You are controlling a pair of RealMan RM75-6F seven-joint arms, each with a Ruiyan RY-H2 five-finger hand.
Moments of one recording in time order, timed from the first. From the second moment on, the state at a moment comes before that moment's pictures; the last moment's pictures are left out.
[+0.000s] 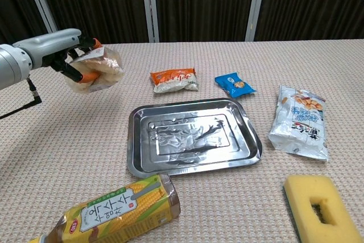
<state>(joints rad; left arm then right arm) -0.72 -1.53 -0.23 -1.36 1.12 0.95 0.11 0.04 -1.20 0.07 -1.52 -1.51 1.53 -0.04</state>
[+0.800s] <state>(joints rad) -0.83 -1.64 -0.20 -1.52 1.24 0.87 0.15 0.03 -1.20 0.06 -1.51 -1.51 1.55 -0.02</state>
